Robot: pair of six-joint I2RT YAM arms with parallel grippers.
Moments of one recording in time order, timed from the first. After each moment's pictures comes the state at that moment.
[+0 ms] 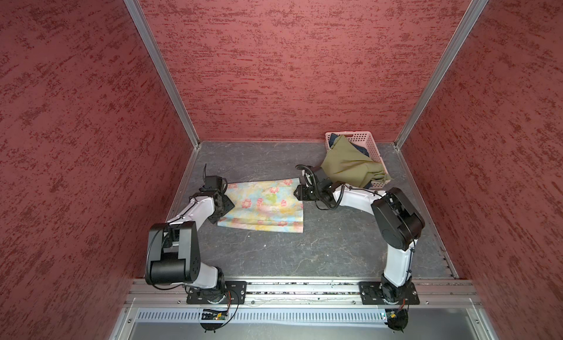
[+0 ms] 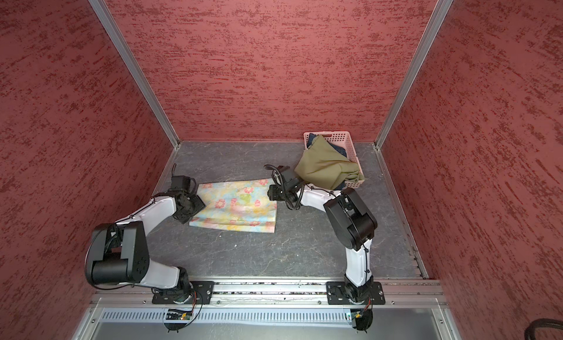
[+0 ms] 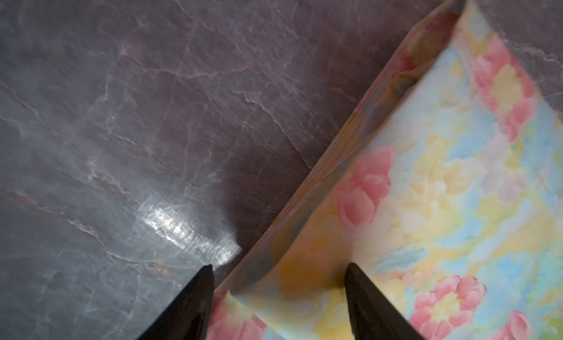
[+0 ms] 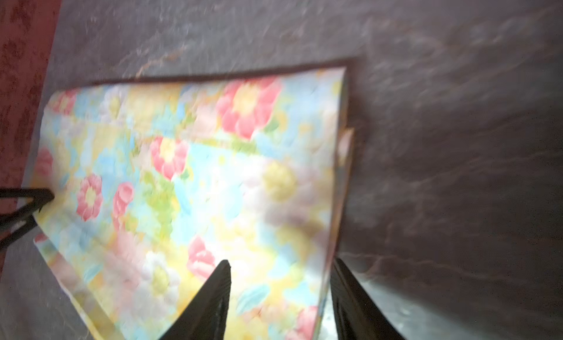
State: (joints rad) left arm 0.08 1.47 0.78 -0.53 -0.07 -0.67; right arm 0.62 1.92 1.19 -0.13 -0.17 0.56
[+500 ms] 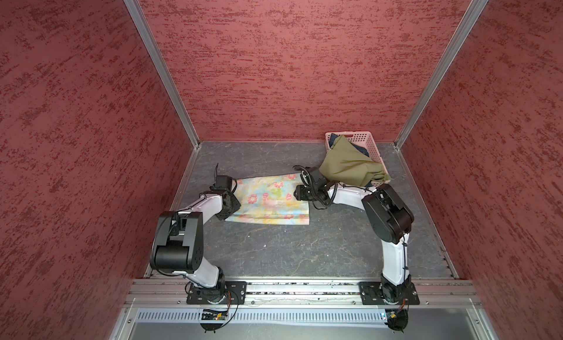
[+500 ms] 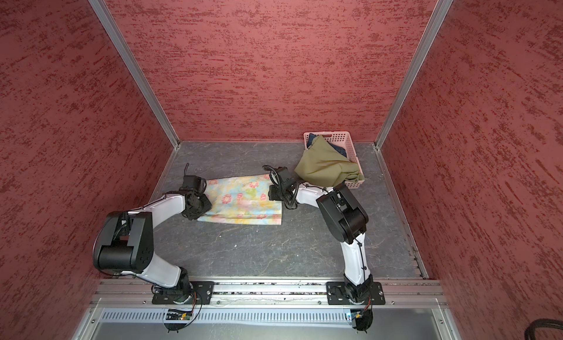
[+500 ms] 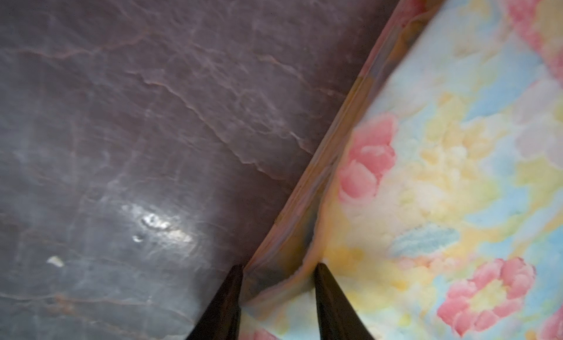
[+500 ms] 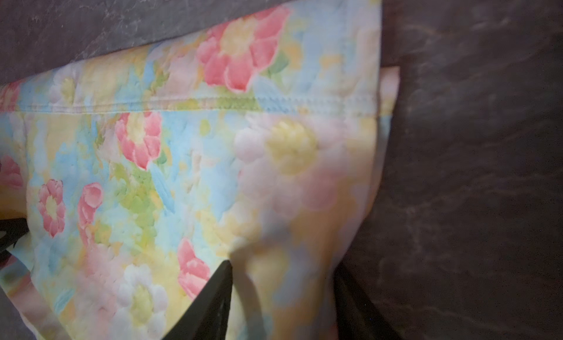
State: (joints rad) left arm -0.04 1.57 0.81 -0.45 -0.06 -0.70; right arm 0.58 2.04 1.28 -0.15 -0.12 0.57
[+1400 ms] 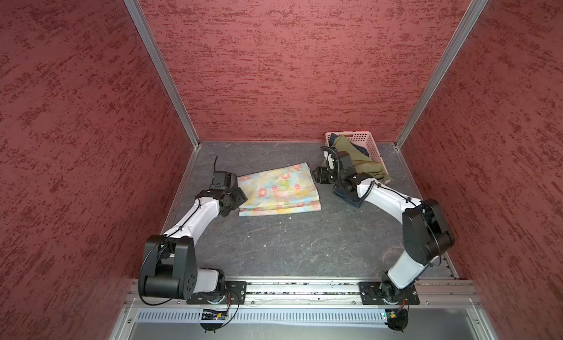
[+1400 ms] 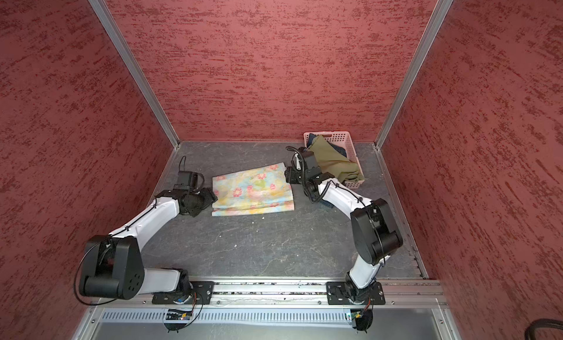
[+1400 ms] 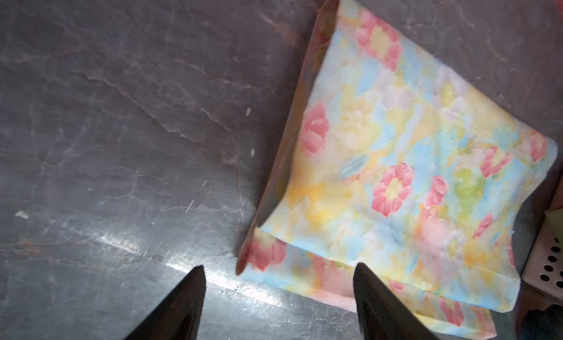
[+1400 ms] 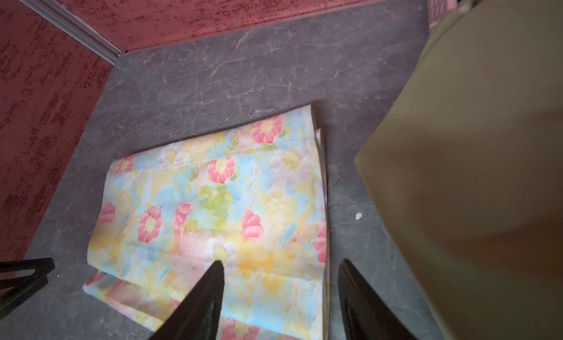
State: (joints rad) left arm -0.04 1.37 0.82 -0.55 0.08 -0.70; right arm 0.44 1.69 1.15 -0.15 -0.12 0.46
